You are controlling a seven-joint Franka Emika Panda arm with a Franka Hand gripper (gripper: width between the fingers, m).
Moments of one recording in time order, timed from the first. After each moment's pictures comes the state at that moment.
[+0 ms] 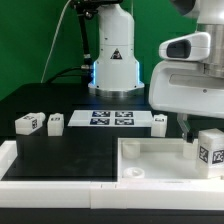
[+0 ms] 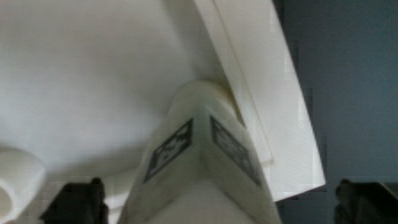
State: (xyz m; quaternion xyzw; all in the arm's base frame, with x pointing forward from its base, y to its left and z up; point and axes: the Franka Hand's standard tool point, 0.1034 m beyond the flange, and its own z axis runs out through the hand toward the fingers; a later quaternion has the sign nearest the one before) arm 0.639 0.129 0.075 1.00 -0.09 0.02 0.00
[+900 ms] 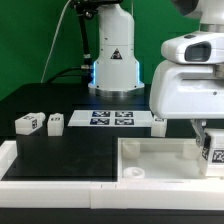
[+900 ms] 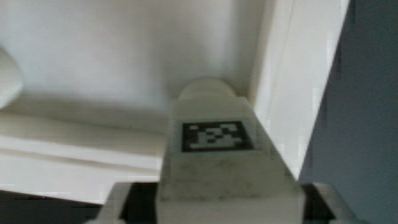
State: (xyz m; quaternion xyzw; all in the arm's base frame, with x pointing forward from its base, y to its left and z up) arm 0.638 0.127 0.075 1.00 -0.01 0.02 0.01
